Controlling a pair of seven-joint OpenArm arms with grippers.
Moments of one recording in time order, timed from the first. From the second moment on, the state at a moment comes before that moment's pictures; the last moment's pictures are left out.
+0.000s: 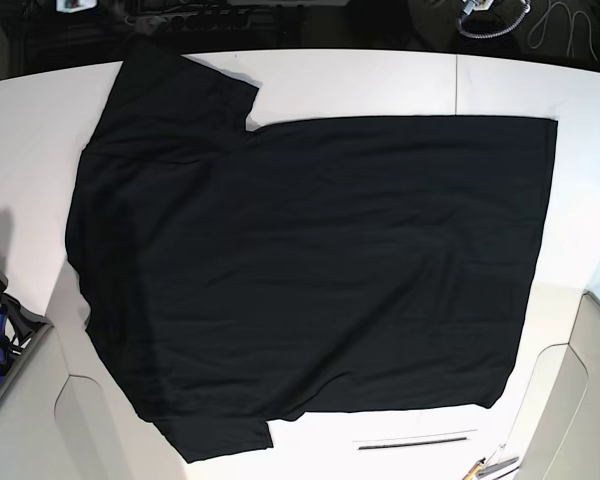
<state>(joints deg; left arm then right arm) 67.6 -34.2 2.8 113.6 -11.9 -10.3 -1.1 -69.4 21.5 1.5 113.1 20.4 -0.9 -1.2</state>
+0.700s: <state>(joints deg) 57.1 -31.8 -10.3 116.8 -18.7 -10.9 7.4 -42.5 7.7 30.0 111.0 44.3 15.7 -17.5</state>
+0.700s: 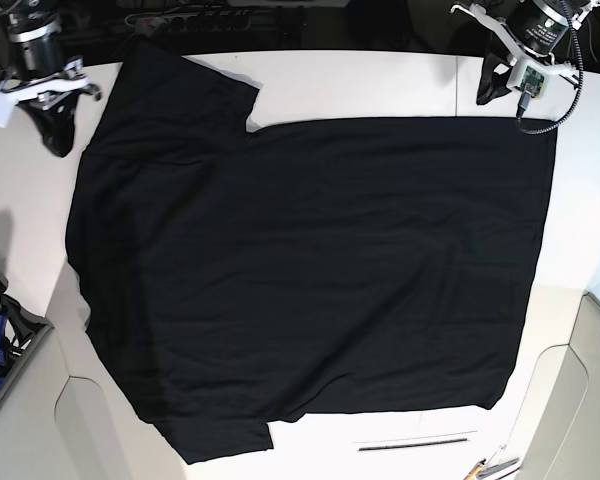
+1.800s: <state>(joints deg) 51.6 -30.9 -10.3 116.8 -18.8 -9.1 14.2 -21.0 7.6 27.2 85.9 41.1 17.8 -27.9</state>
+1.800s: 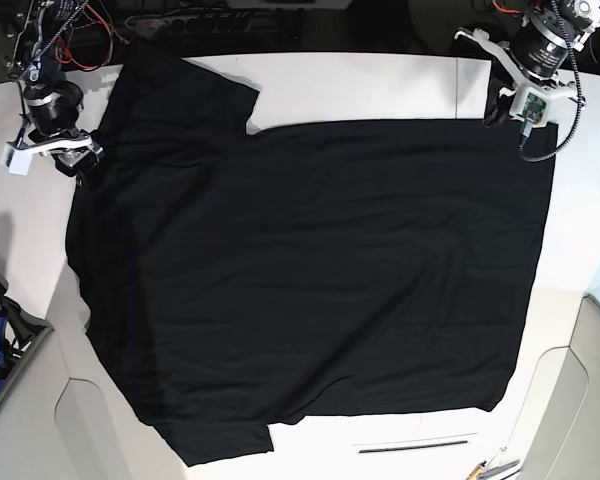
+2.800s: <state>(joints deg) 37.0 -30.6 -23.1 101.8 -15.5 -4.5 21.1 -21.0 7.5 26.3 85.4 40.9 23.4 -29.5</state>
